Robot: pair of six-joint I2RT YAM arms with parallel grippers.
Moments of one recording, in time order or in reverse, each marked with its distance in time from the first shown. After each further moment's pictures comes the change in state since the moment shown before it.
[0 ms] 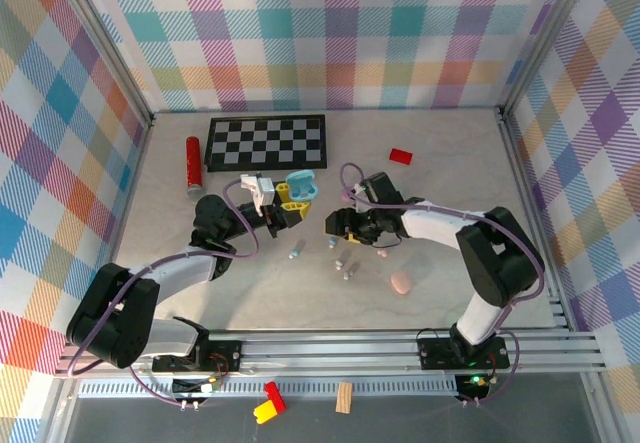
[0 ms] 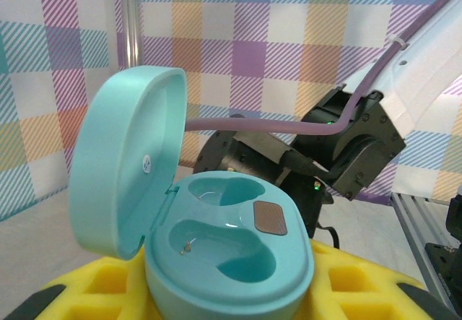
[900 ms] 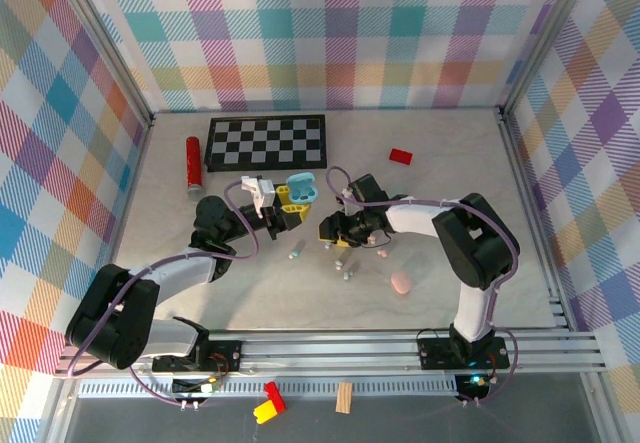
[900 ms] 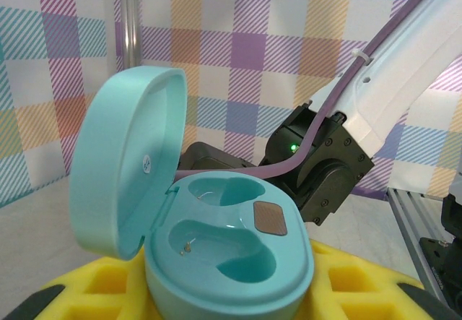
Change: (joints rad) left arm 0.000 -0.006 -0.013 -0.018 0.003 0.000; right arm 0.030 0.153 0.074 0.000 -0.052 -0.003
